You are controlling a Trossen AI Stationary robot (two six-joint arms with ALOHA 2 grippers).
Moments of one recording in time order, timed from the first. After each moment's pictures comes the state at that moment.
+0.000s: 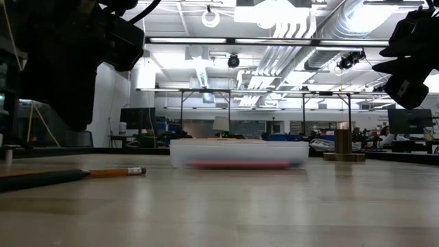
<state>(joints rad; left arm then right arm) -0.48 1.61 0.97 -0.46 -0.04 -1.31 0.47 0.01 0.12 -0.29 0.37 0.80</state>
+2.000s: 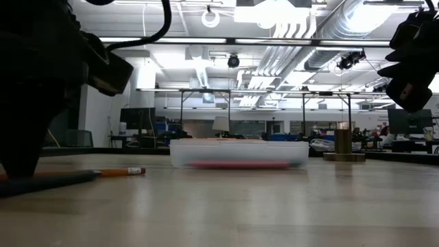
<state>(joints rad) -0.56 1.90 1.22 -0.88 -0.06 -1.31 0.47 0.02 0.12 -0.33 0.32 0.80</state>
